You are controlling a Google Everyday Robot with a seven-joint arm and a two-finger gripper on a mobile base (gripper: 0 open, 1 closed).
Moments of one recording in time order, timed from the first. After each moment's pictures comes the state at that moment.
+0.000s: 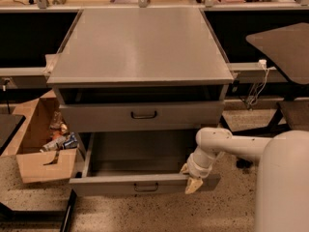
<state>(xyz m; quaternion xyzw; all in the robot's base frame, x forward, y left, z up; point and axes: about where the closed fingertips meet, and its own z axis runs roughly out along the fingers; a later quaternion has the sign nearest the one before) 0.516 -0.160 0.389 -0.75 0.64 0.16 0.06</state>
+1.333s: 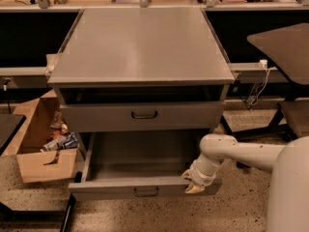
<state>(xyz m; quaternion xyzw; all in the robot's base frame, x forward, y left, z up) 0.482 -0.163 0.389 -0.74 0.64 0.18 0.06</state>
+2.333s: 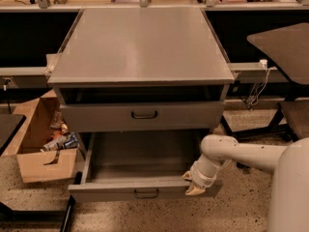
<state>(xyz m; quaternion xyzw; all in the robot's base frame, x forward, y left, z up) 0.475 -0.163 0.392 -0.74 0.64 0.19 0.06</state>
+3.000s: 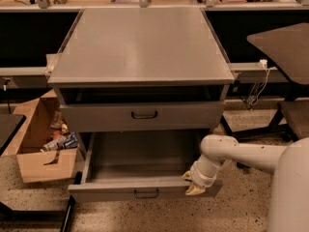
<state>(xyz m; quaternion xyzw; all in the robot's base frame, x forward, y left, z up) 0.475 -0.163 0.392 -0.74 0.64 0.19 0.06</state>
